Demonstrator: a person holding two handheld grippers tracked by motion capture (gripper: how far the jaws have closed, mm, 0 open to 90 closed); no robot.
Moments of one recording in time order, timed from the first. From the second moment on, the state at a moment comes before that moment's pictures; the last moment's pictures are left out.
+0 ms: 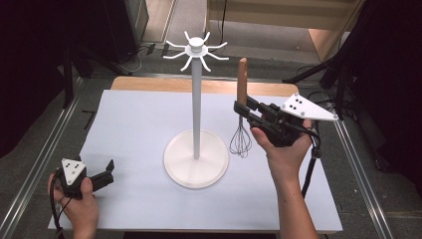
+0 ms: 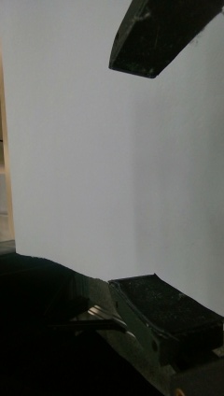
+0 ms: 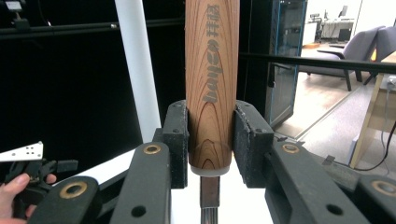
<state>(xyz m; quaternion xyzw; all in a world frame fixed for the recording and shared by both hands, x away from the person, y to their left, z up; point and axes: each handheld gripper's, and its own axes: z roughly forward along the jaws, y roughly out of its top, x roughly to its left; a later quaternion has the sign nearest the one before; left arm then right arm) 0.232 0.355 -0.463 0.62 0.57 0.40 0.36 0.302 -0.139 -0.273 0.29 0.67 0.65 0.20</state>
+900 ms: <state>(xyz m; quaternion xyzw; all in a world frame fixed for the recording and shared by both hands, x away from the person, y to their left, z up) 0.232 0.355 -0.463 0.62 0.57 0.40 0.36 0.292 -0.123 -0.248 0.26 0.65 0.69 0.19</state>
